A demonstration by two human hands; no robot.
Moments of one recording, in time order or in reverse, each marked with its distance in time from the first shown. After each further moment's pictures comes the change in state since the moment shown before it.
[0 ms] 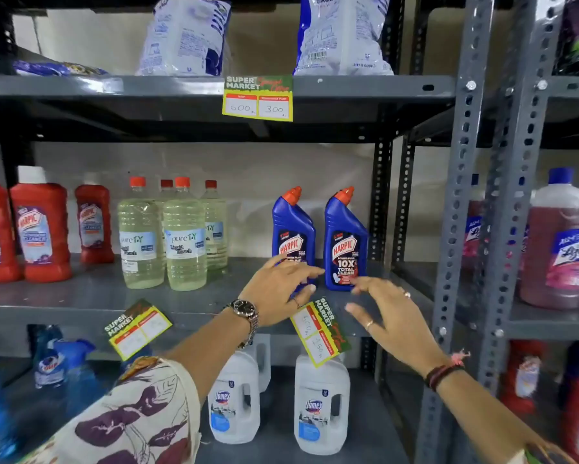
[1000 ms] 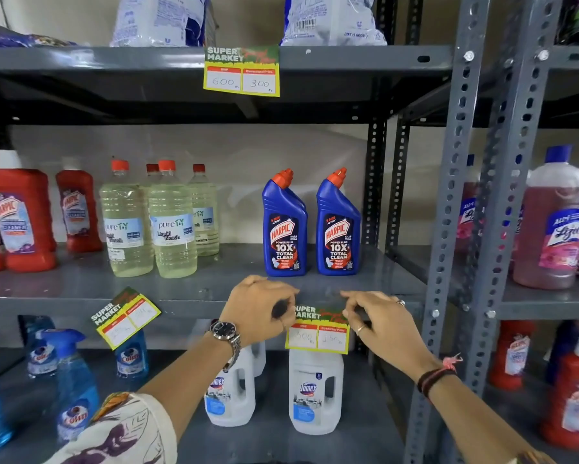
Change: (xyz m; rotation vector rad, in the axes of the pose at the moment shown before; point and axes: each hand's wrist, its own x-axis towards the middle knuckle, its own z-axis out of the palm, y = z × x) left_hand -0.042 0.003 0.031 -0.071 0.092 -0.088; right_hand -0.023 0.015 0.025 -0.051 -0.096 0.088
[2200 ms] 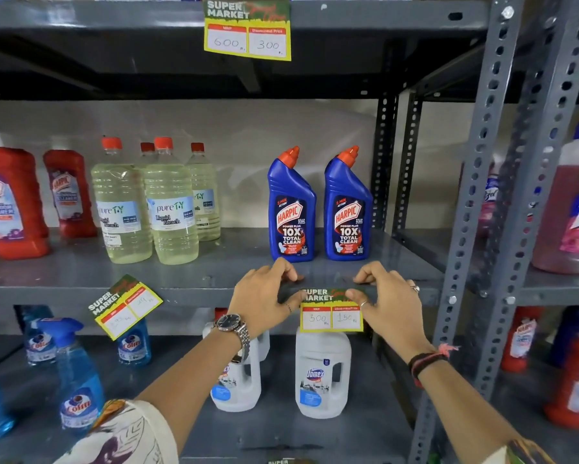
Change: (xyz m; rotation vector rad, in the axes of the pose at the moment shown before) left_hand -0.002 -0.010 0.018 -0.112 0.026 -0.193; right_hand 0.017 -0.013 0.025 0.033 0.248 0.190
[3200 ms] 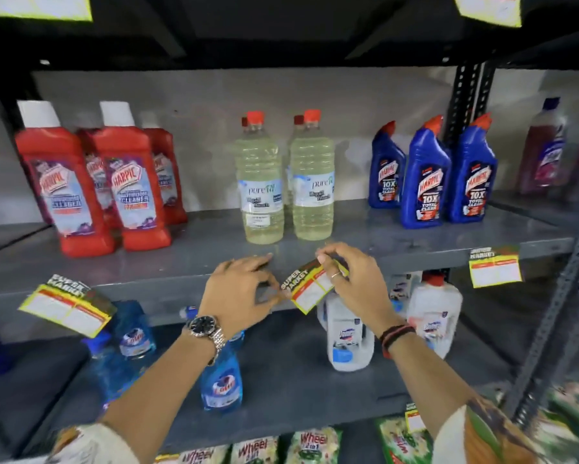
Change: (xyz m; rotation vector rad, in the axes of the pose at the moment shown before) left_hand -0.108 -0.284 -0.173 0.099 -0.164 0.084; right_hand -0.022 -0.314 0.179 0.279 -0.028 0.065
